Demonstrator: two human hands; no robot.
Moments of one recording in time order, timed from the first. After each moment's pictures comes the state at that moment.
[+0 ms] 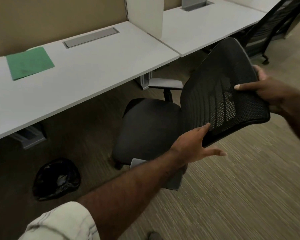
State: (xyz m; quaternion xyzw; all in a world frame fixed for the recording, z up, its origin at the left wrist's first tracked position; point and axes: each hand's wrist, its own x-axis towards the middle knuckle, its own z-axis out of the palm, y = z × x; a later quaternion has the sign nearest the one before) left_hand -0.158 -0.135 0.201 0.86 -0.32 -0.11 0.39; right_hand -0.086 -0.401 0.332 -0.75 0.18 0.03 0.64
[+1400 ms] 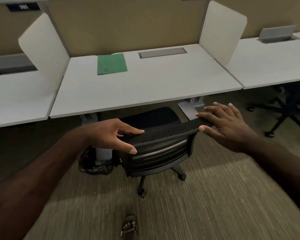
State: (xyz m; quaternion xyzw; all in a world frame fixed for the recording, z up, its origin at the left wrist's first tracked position) left_hand -0.190 0.239 0.378 0.91 -0.12 -0.24 0.32; right_hand -0.064 -0.167 0.337 -0.94 -0.34 -0.01 0.05
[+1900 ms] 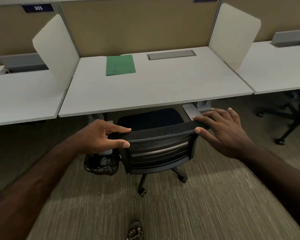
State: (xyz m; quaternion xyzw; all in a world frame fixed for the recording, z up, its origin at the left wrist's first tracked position) left_hand -0.225 0.287 0.364 0.93 -0.04 -0.08 0.35; right_hand -0.061 -0.126 0.322 -0.93 -0.35 -0.06 0.08
